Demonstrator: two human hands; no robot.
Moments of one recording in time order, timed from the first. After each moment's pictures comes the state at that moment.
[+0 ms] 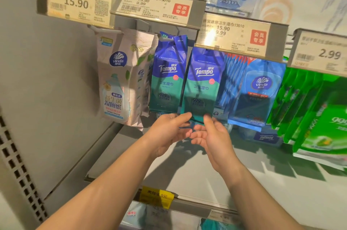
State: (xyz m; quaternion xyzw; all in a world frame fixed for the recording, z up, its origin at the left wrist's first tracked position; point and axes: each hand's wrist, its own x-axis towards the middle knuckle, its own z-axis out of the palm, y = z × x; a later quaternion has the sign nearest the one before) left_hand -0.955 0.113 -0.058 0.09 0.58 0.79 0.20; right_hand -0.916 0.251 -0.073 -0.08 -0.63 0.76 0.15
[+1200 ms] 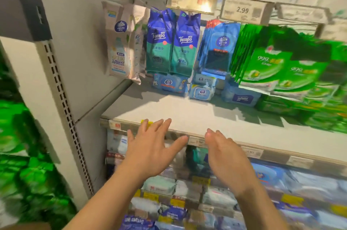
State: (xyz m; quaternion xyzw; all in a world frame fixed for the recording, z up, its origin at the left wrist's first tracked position) left_hand -0.726 0.078 -0.124 0.16 0.96 0.23 -0.03; right_hand -0.676 0.288 -0.125 -0.09 -0.98 0.14 0.08
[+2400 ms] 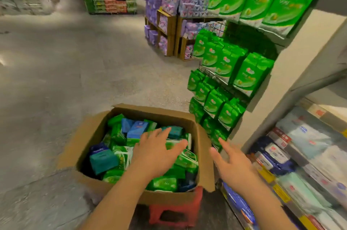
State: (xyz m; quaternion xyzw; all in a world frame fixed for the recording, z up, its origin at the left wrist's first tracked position) left_hand -0.381 -0.270 -0.221 -0.35 0.90 0.27 -0.01; right_hand -0.520 -0.080 -0.212 0.25 -0.92 0.21 -0.20
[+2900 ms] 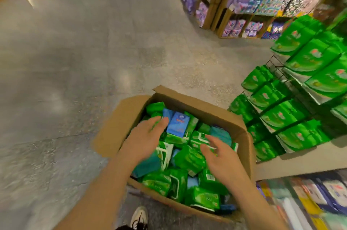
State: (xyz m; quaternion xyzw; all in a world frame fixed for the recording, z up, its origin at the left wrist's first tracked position) left_hand -0.304 -0.494 -0.279 -0.46 0.72 0.51 -0.07; right_hand -0.474 -0.324 -0.279 0.34 -0.88 0.20 -0.27
